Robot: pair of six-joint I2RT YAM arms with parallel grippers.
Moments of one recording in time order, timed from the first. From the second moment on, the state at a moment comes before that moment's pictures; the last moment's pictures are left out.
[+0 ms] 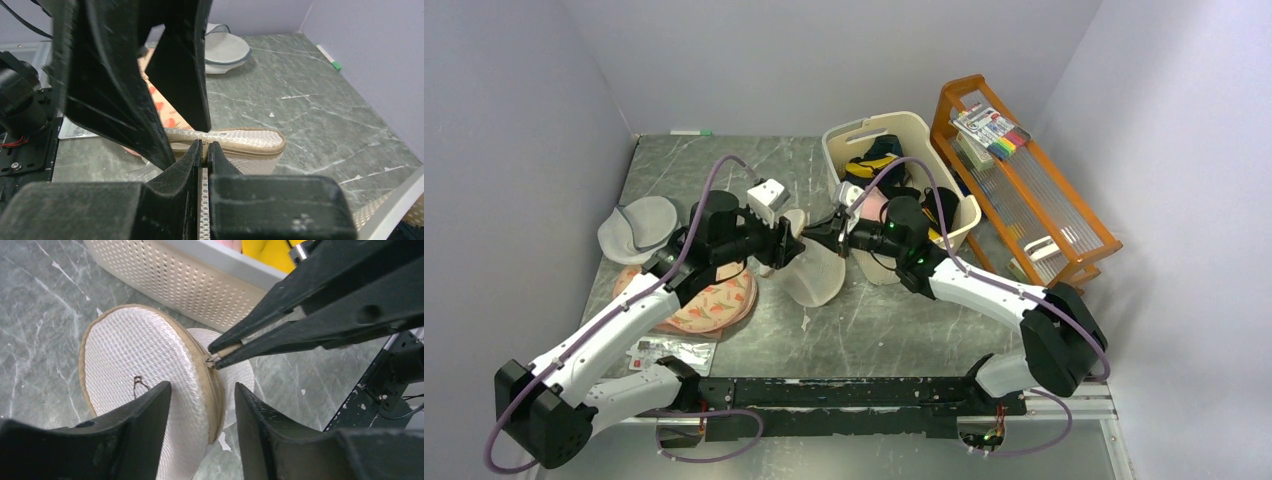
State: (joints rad) left arm -0.58 1.02 0.88 -0.26 0.28 -0.08; right arm 0.73 1.41 0.82 0.59 -0.57 -0.11
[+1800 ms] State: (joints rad) left arm -0.58 0.99 0.88 -0.26 0.24 -0.08; right arm 0.70 1.42 0.85 0.61 -0.68 0.13
